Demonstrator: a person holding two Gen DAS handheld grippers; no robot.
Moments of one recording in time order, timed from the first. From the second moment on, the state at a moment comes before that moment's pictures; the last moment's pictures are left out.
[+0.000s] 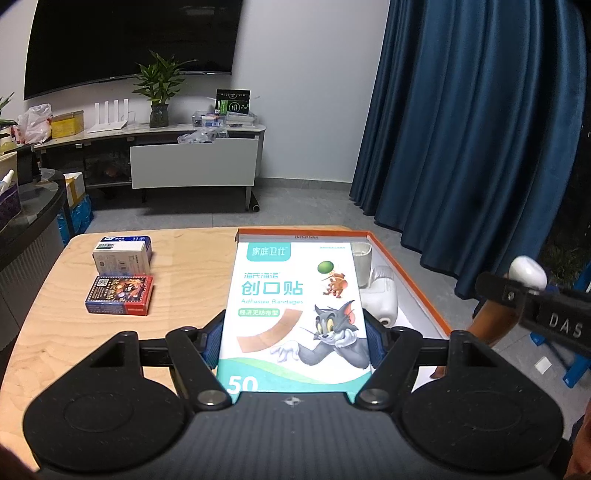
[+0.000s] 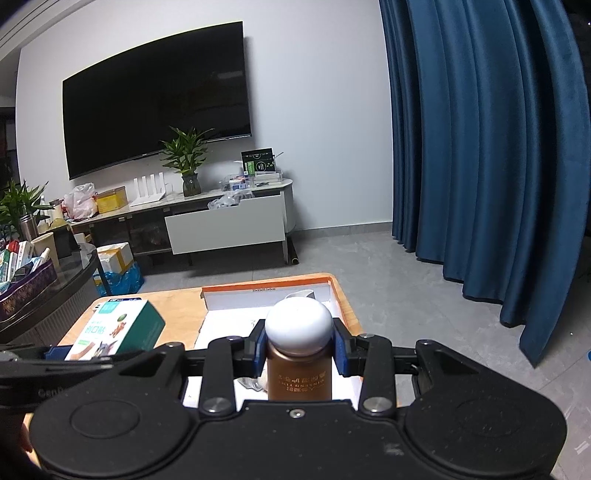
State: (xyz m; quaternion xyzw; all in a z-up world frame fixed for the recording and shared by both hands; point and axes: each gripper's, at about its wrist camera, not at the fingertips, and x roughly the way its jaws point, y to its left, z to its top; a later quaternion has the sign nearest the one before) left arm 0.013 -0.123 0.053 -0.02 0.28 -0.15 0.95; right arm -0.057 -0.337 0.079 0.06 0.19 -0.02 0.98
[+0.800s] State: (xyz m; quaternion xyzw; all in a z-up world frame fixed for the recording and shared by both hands) left arm 0.020 -0.121 0.047 -0.03 0.29 -0.14 0.95; right arm -0.035 -0.341 0.075 0.05 0.21 -0.02 0.98
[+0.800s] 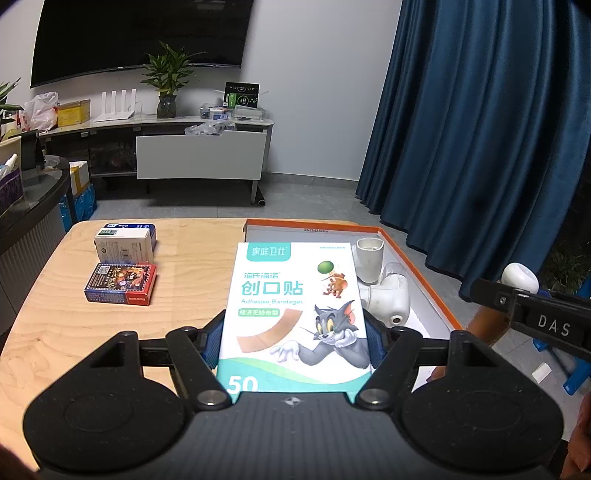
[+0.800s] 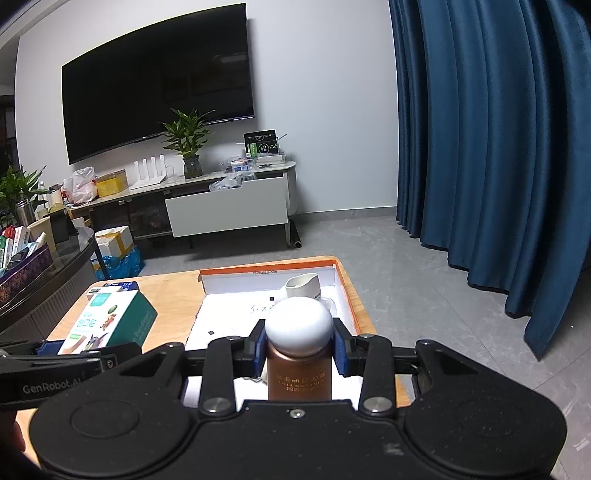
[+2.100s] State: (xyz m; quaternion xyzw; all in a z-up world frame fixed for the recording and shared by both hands) left arm 0.017 -0.123 0.048 -0.03 0.28 -0.14 0.95; right arm -0.038 -0.332 0.074 0.05 0.21 -0.01 0.98
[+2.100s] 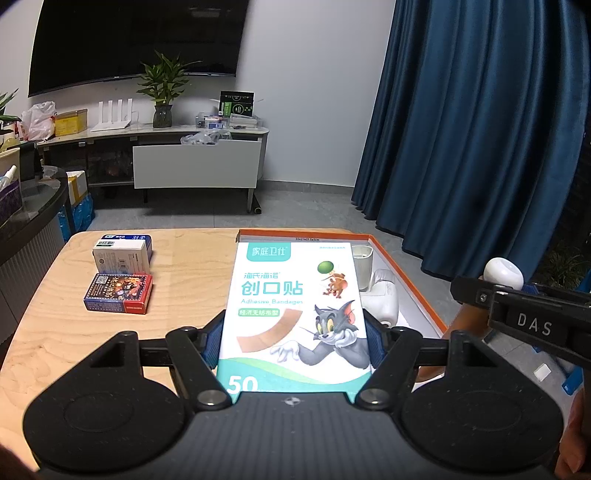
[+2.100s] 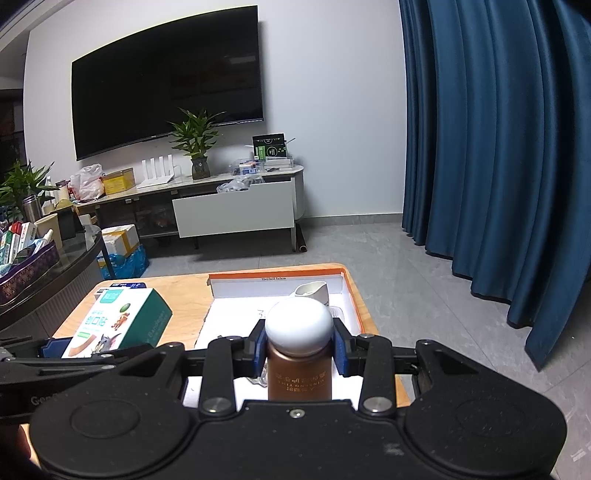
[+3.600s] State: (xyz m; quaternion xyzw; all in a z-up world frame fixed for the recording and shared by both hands) left arm 0.071 -0.123 0.042 -0.03 0.32 -0.13 0.94; right arm 0.010 -0.336 0.095 0.05 0.23 0.01 0.97
